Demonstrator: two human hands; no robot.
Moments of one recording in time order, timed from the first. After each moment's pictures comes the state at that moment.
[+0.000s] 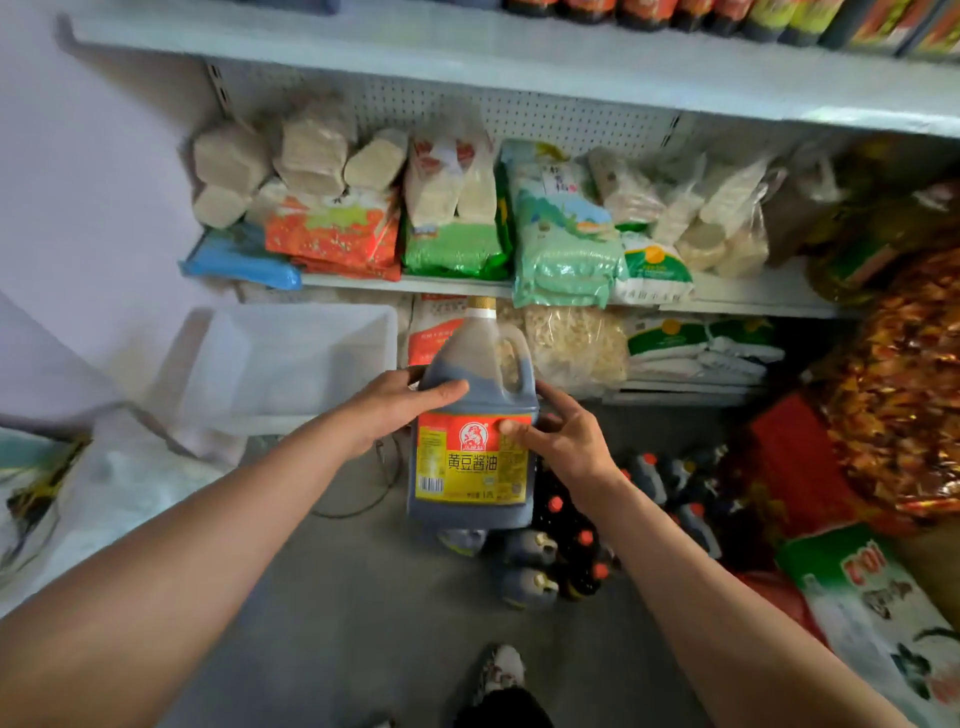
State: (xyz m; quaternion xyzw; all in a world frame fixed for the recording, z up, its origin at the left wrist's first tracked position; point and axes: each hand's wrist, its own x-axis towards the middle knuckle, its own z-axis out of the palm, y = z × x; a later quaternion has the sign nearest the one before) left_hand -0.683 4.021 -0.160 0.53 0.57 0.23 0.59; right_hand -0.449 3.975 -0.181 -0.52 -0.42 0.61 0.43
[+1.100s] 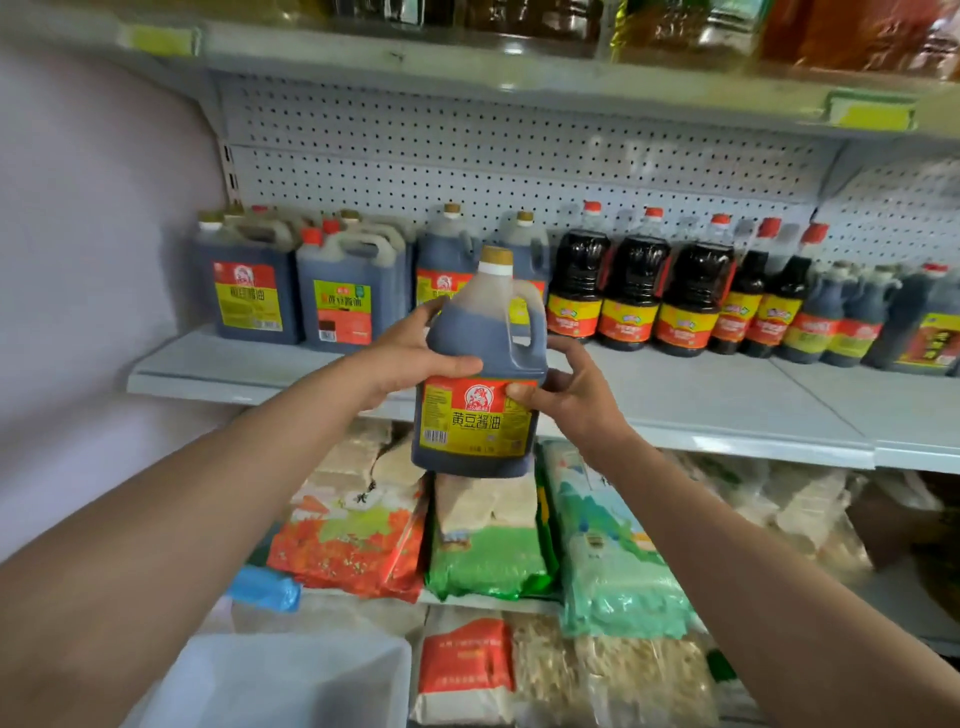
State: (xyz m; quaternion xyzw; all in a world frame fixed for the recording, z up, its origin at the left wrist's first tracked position) left_hand -0.748 4.443 0.102 0.65 0.52 0.39 0.39; right_hand -0.517 4.432 0.055 -0.39 -0.60 0.47 0.52
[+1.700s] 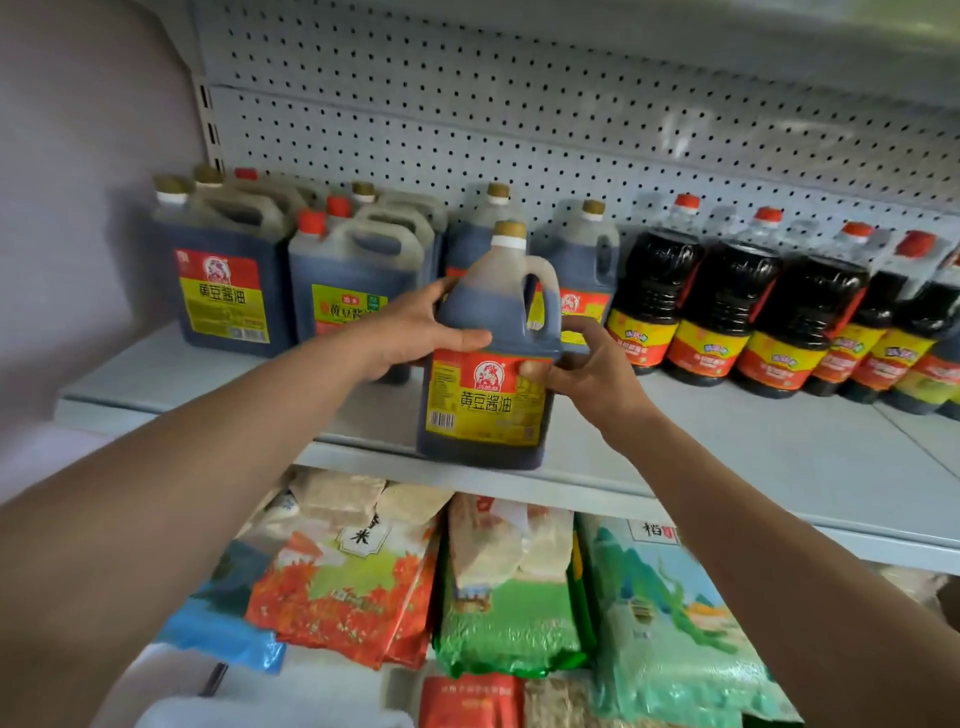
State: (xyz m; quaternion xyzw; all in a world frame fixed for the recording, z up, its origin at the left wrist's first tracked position) left_hand -0.813 4.624 0.094 0.64 0.52 0.39 0.42; right_hand -0.573 4.618 0.059 -0.44 -0.64 0.42 0.47
